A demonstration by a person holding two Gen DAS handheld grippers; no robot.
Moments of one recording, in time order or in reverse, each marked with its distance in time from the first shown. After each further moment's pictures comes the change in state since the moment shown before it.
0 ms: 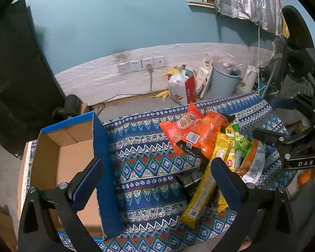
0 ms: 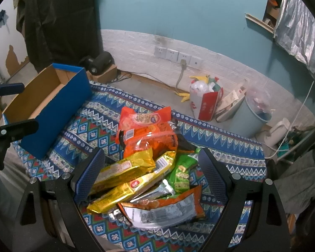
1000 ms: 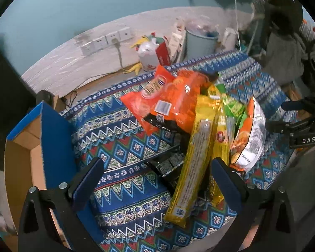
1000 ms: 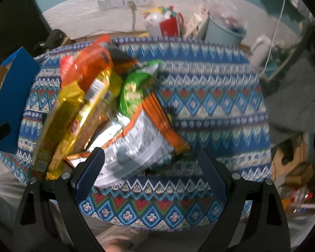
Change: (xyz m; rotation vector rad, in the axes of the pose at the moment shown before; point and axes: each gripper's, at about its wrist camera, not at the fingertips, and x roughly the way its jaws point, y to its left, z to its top) left arm 0.081 -0.056 -0.020 0.180 0.193 -0.114; right arm 0.053 -0.078 -0.104 0.373 0.347 -0.077
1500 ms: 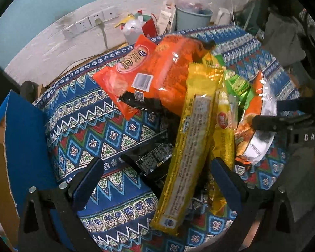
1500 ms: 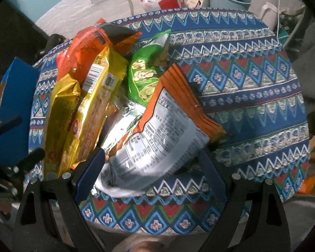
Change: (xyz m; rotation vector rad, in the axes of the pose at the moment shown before) left arm 0.057 -0.017 -0.006 0.033 0.119 -0.052; right arm 0.048 0.006 0.001 0.142 0.082 0.136
